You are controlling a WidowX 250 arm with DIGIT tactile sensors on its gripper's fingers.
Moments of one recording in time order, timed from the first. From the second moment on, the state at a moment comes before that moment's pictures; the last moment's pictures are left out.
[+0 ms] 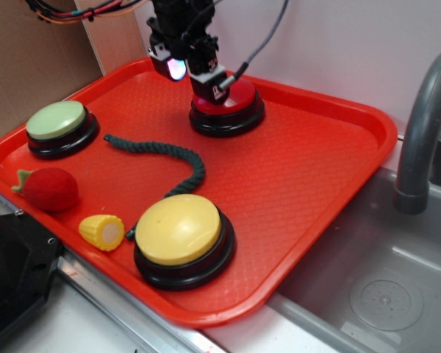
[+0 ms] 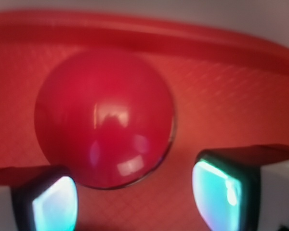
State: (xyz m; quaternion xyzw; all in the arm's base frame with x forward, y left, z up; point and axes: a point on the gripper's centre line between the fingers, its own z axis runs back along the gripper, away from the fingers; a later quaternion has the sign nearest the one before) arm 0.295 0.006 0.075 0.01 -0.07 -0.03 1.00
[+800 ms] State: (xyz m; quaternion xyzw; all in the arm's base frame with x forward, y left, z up) arm 0.292 0.008 0.119 0.02 -0.10 -0.01 0.99
